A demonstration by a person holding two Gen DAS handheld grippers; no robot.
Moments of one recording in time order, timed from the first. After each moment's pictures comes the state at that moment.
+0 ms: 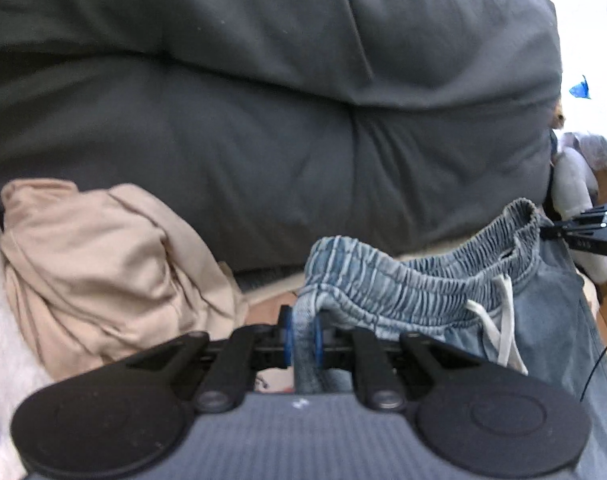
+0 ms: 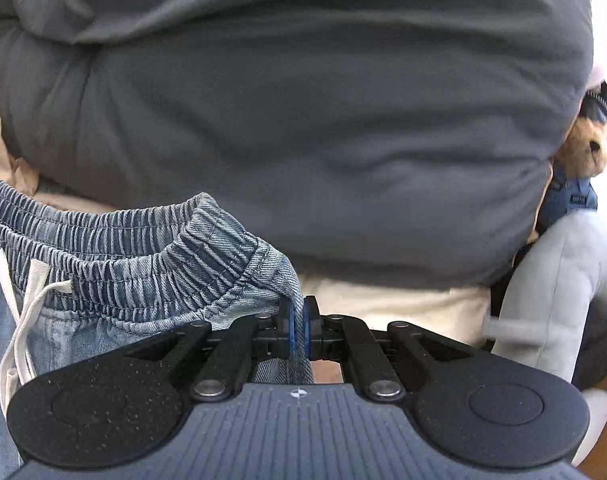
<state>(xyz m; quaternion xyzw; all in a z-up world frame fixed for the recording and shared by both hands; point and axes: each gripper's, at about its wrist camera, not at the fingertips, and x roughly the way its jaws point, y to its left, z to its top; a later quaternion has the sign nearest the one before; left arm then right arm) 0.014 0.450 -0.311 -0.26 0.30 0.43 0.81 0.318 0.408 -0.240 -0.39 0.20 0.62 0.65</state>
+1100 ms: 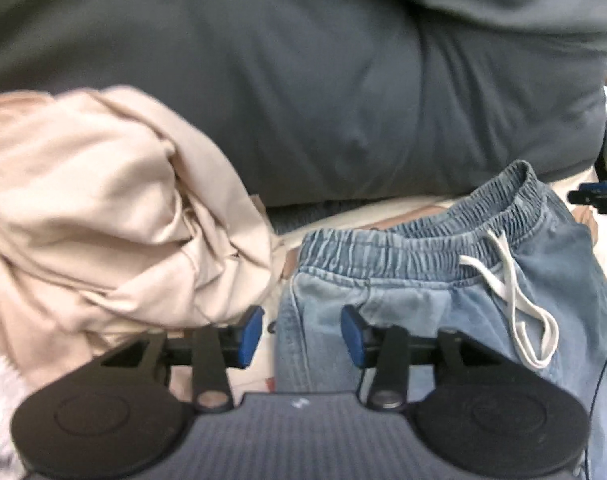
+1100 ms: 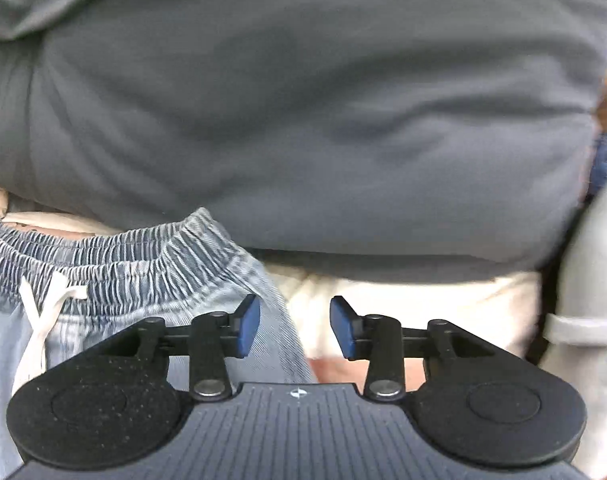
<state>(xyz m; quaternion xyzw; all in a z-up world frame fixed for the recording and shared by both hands) 0.041 0.481 -0.364 -0.28 0.39 0.43 0.77 0.353 0.426 -0.261 -0.37 0.26 0.61 0.65</state>
